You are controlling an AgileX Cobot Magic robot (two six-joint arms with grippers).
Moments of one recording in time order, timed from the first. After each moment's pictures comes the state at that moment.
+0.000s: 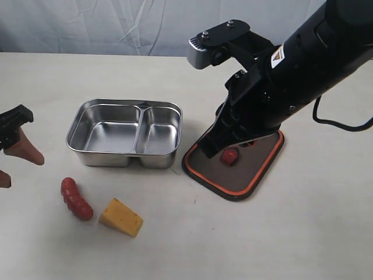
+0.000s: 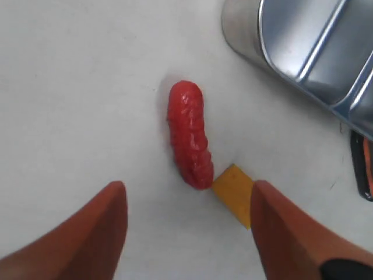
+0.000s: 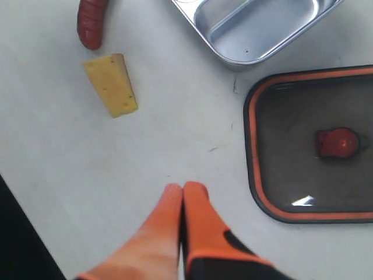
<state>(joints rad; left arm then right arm) 0.12 1.38 -0.75 -0.55 0.92 -0.04 0.77 1.44 -1.12 0.35 0.92 -0.38</state>
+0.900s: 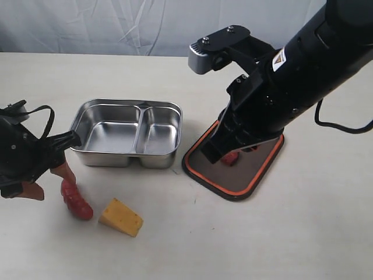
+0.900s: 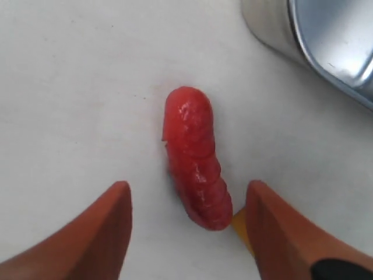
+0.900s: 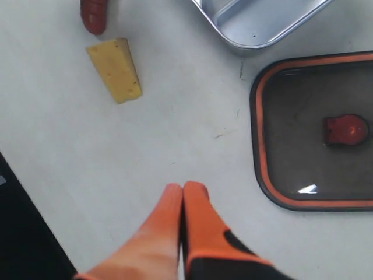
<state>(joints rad) -0.14 1.56 -0.74 -0.41 0.71 -0.29 0.77 1.44 -1.12 0.35 0.96 -0.38</state>
